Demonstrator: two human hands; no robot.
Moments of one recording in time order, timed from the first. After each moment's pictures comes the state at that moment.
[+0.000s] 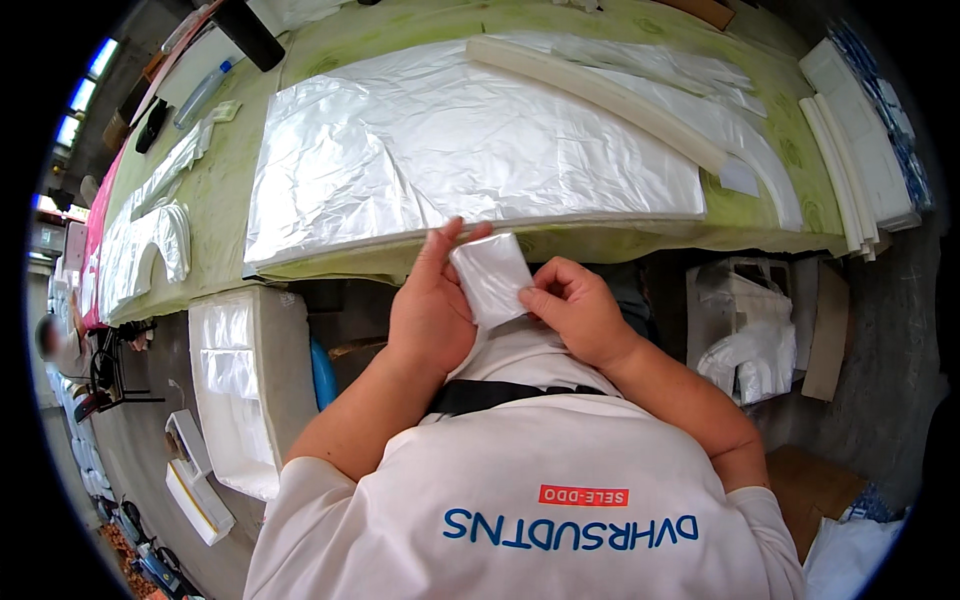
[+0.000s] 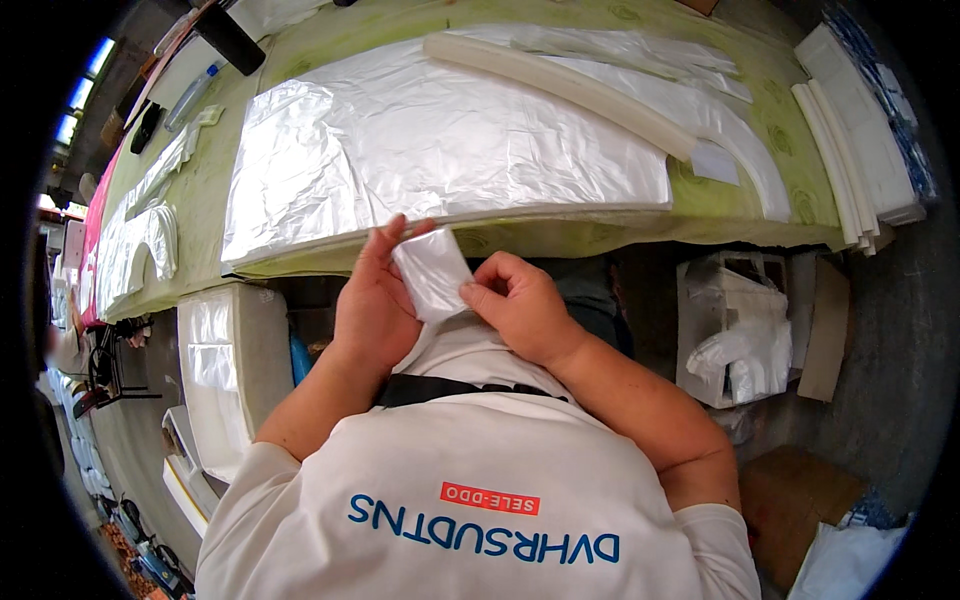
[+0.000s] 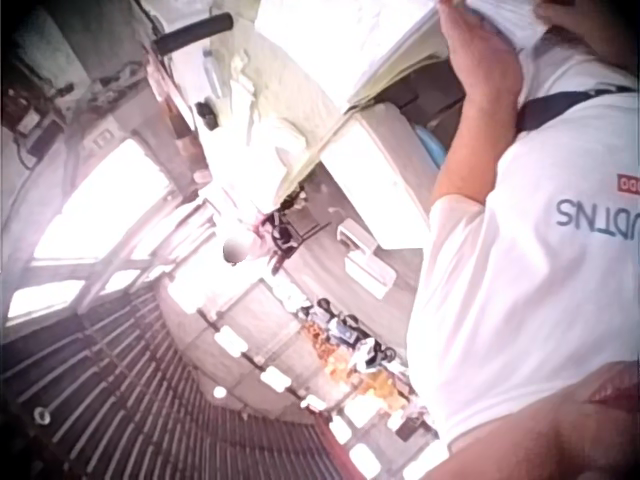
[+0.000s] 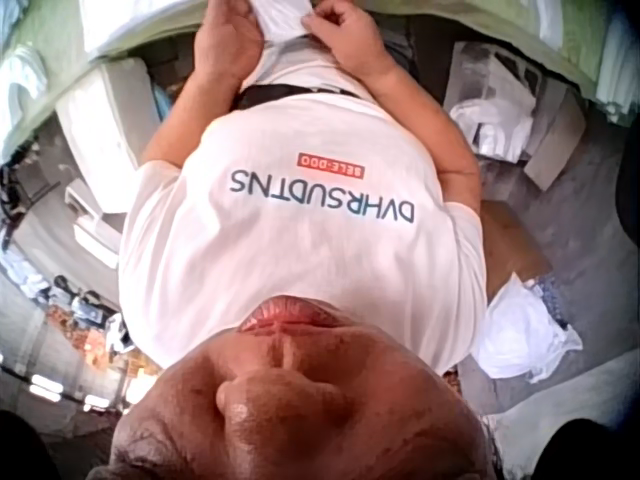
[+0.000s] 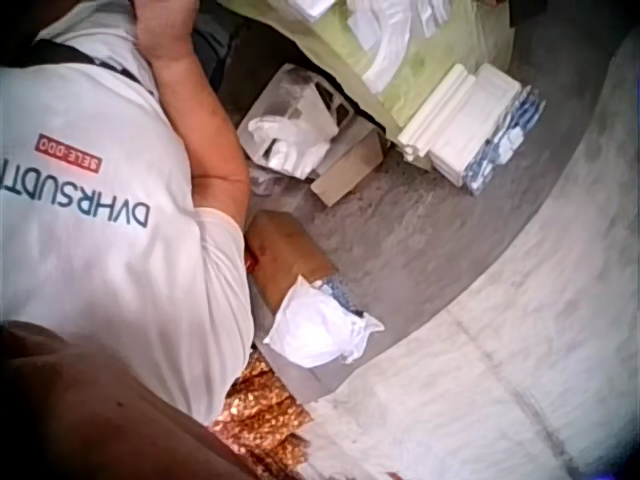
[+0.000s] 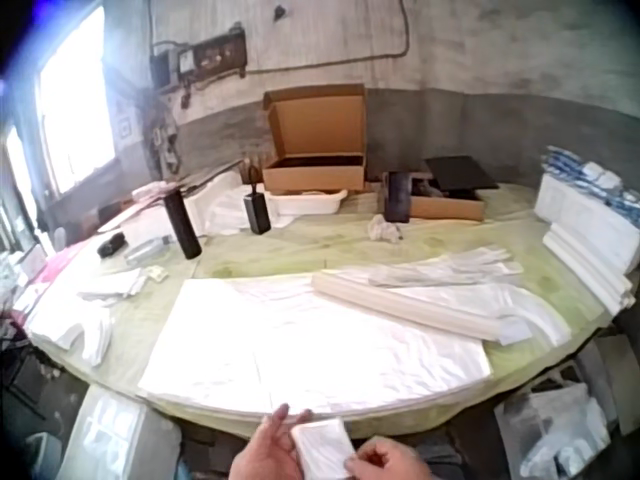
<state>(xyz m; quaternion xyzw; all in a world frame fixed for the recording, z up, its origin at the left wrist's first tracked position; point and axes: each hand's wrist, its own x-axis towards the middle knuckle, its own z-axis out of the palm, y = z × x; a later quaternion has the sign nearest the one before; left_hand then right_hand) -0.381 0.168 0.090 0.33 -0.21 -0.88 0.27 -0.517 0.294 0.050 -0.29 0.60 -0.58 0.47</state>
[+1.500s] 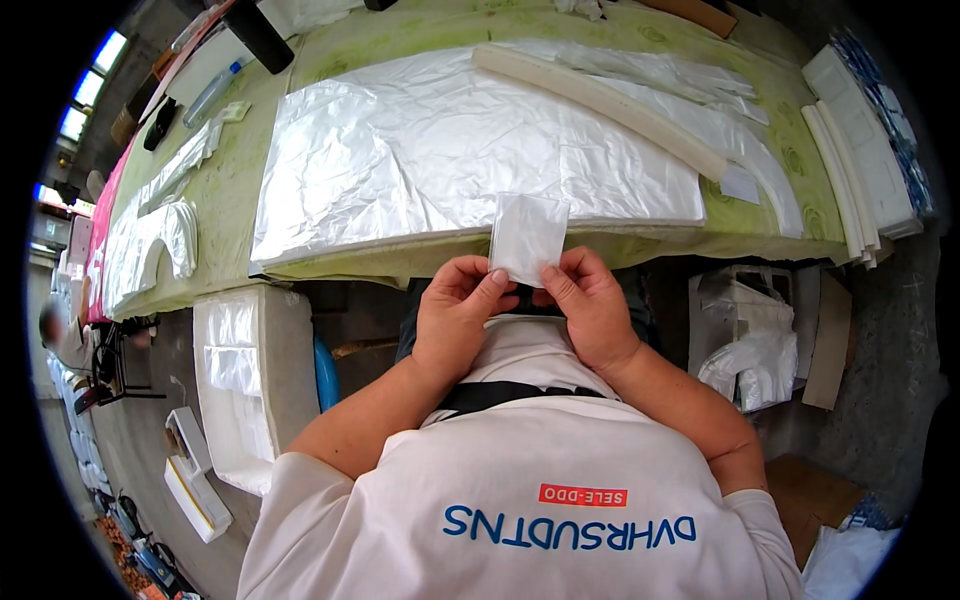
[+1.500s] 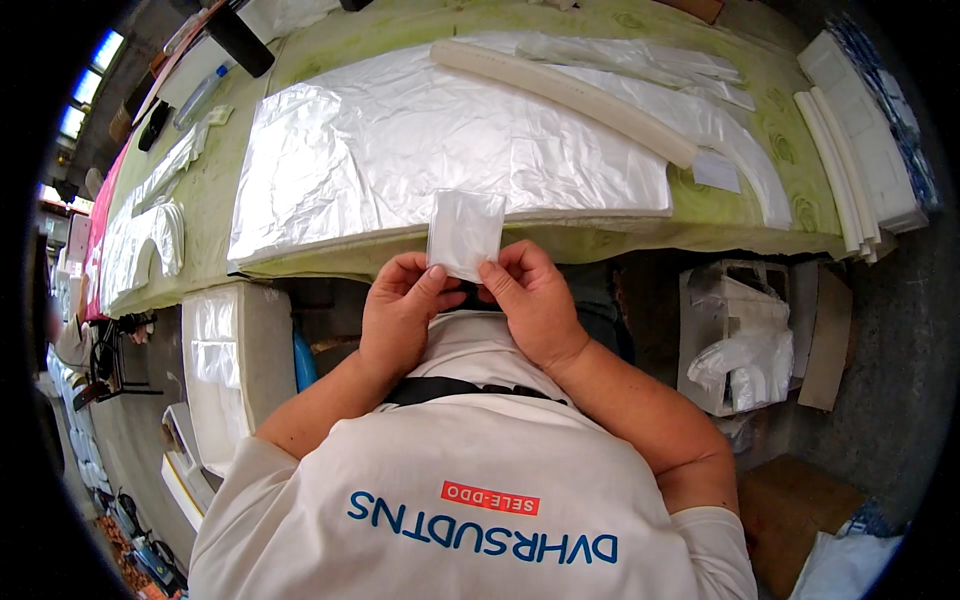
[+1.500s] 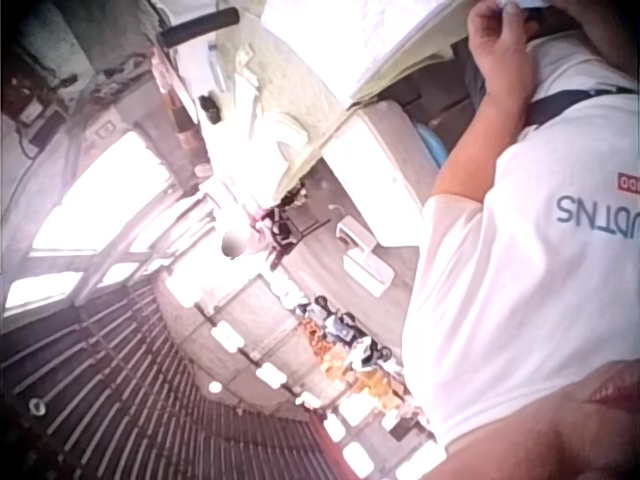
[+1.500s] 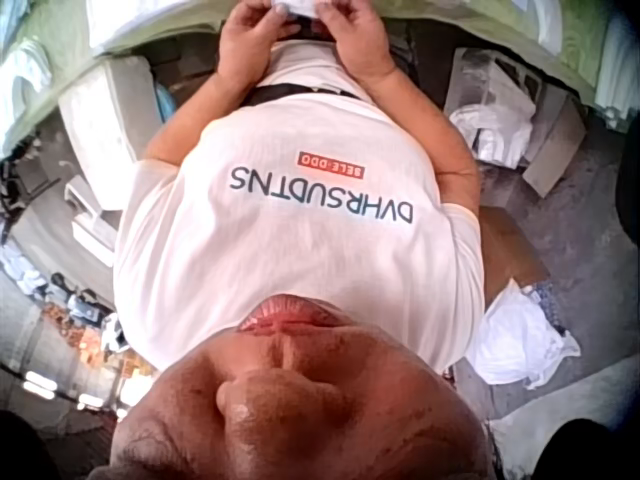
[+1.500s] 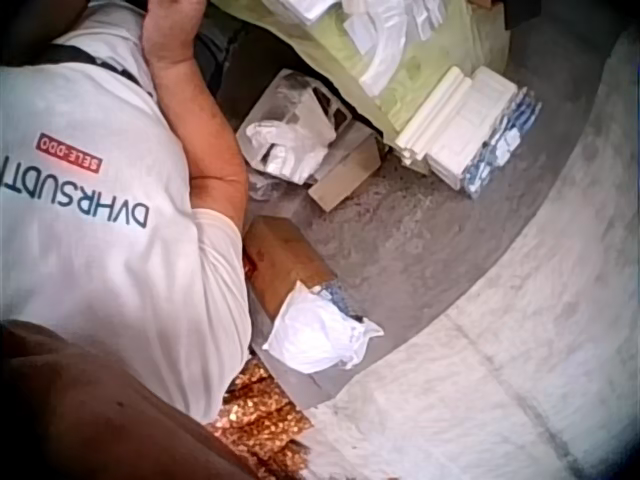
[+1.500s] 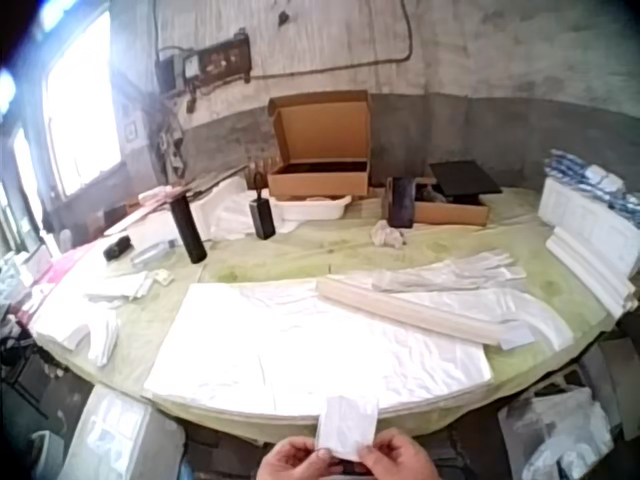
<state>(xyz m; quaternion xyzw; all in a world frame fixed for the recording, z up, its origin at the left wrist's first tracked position) -0.374 0.183 0.054 0.32 -0.44 -0.80 0.26 -0.514 0.292 0.053 -0.20 0.51 -0.71 0.44</state>
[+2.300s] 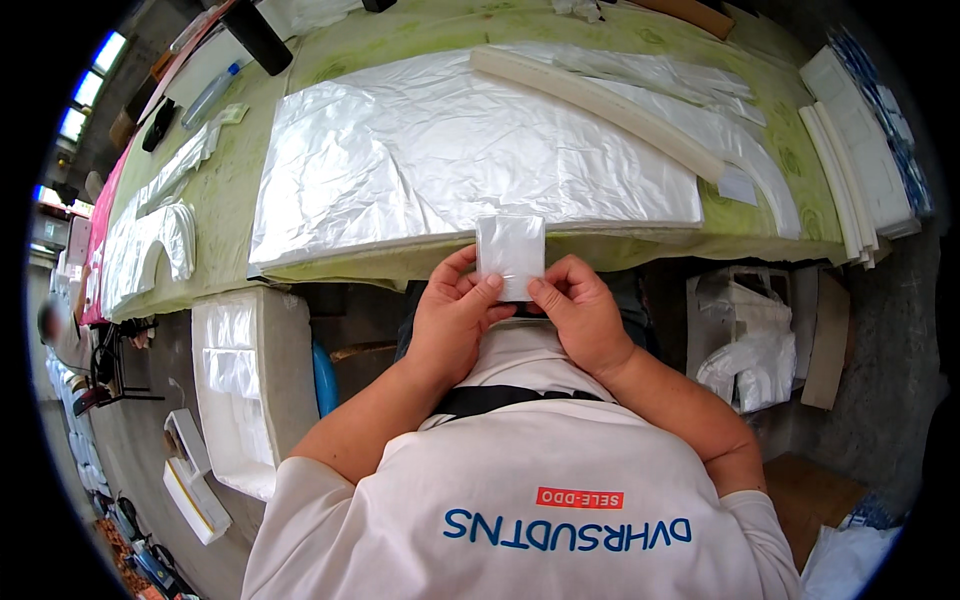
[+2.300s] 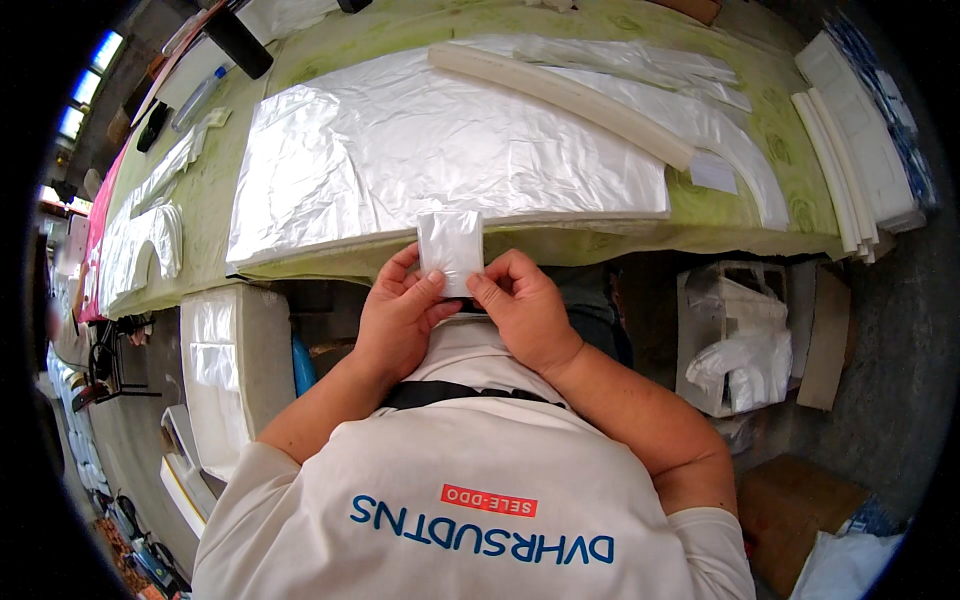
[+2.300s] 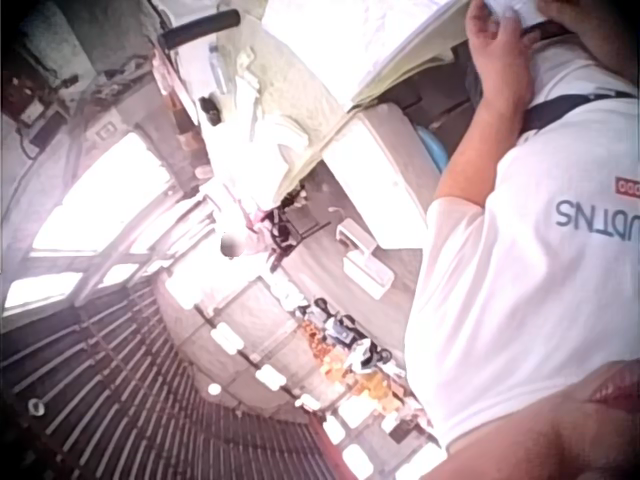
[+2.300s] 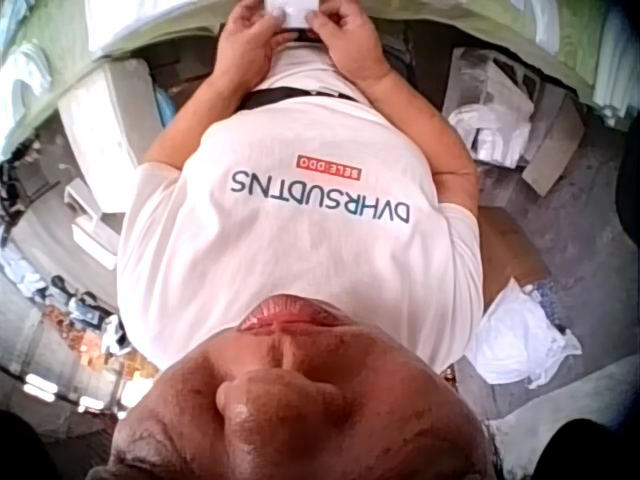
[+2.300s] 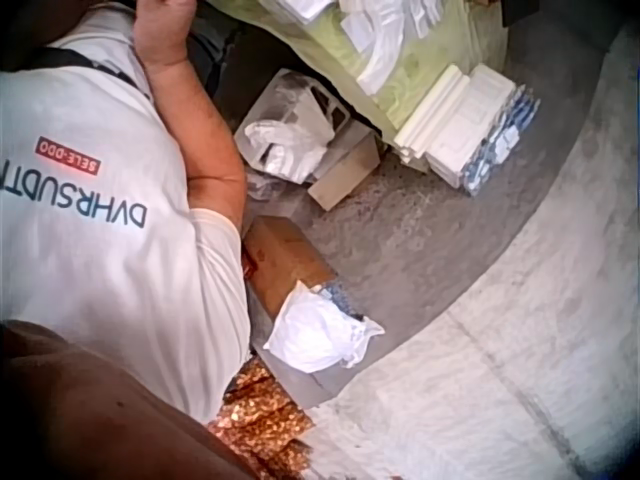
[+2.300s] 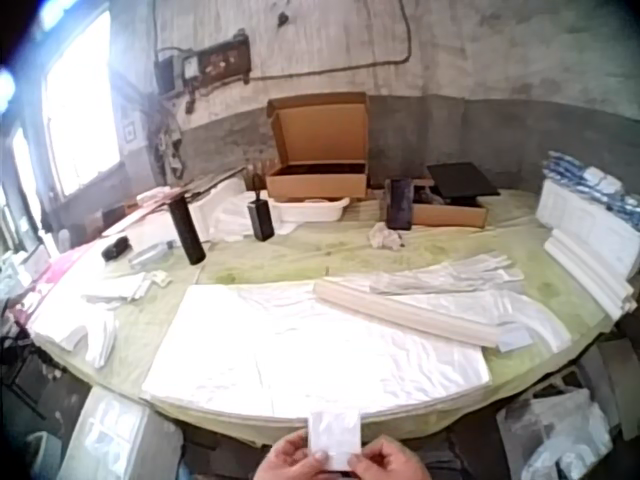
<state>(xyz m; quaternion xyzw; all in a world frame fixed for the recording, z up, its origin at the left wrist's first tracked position) -0.378 0.178 0.068 0.34 -0.35 -0.84 0.22 -0.515 0.294 0.044 -0.26 0.56 -0.66 0.44</state>
